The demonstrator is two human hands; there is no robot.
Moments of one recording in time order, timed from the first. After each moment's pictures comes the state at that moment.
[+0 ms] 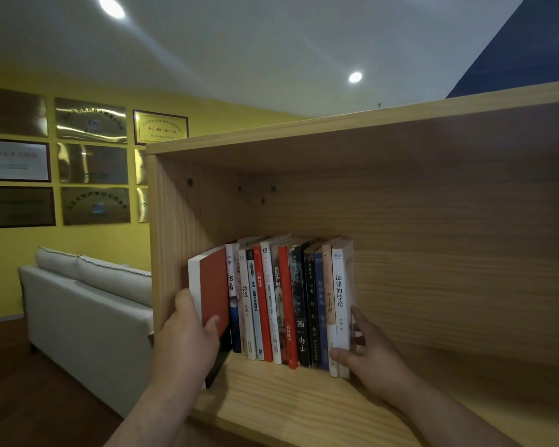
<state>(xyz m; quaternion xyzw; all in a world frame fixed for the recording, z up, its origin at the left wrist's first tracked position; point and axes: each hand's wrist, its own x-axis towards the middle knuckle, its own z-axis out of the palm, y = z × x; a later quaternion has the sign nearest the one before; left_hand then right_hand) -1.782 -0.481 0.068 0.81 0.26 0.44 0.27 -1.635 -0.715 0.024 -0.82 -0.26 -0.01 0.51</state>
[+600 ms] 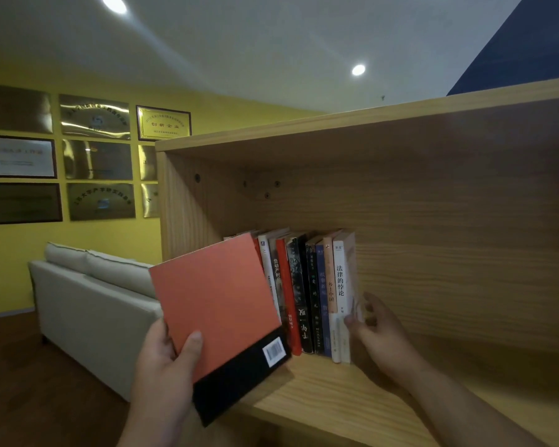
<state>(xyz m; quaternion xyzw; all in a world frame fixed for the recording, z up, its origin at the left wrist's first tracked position) -1.836 -0.489 0.045 0.60 0.11 0.45 0.66 -1.649 -0.721 0.041 -0.80 -0.21 -0.06 0.56</state>
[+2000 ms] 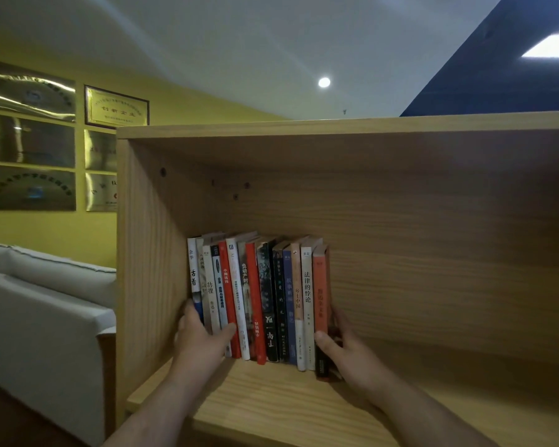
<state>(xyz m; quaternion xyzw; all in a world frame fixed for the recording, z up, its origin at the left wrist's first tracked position) -1.730 -0.485 0.034 0.76 0.18 0.27 0.56 -1.657 -0.733 0.034 -0.80 -0.24 0.05 0.54</state>
